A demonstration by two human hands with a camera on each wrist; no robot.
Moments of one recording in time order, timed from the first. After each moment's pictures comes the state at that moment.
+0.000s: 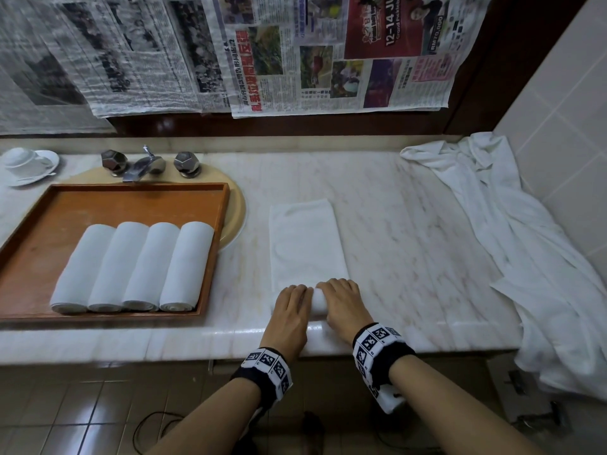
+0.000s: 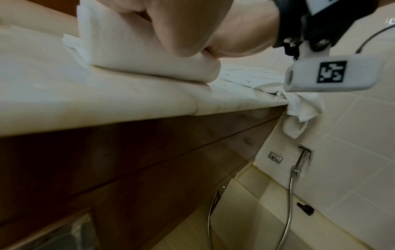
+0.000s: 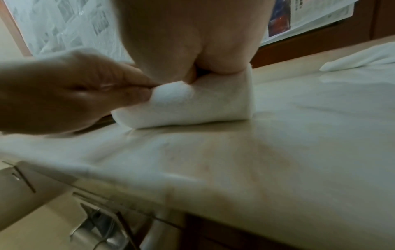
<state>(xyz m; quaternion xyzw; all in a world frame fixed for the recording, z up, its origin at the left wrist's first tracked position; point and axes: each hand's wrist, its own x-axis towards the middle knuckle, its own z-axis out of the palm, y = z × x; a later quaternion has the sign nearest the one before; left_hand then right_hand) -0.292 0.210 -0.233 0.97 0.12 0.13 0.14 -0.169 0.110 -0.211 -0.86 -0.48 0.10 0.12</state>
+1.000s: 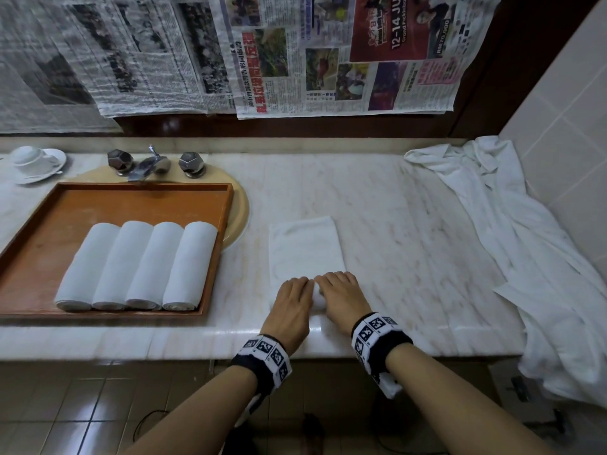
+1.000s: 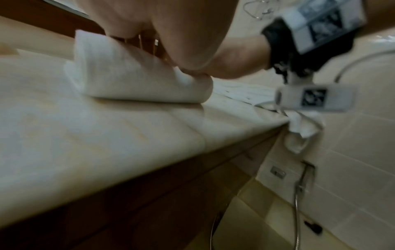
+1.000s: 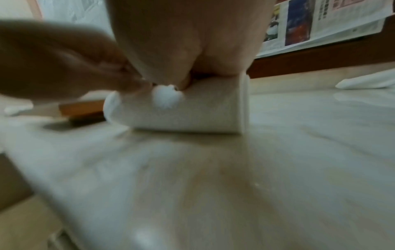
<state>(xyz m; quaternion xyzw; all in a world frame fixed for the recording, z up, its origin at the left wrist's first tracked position) -0.280 0.222 -0.219 0.97 0.14 0.09 0.17 -0.160 0.123 -0.199 -0.84 -0.53 0.10 0.07</state>
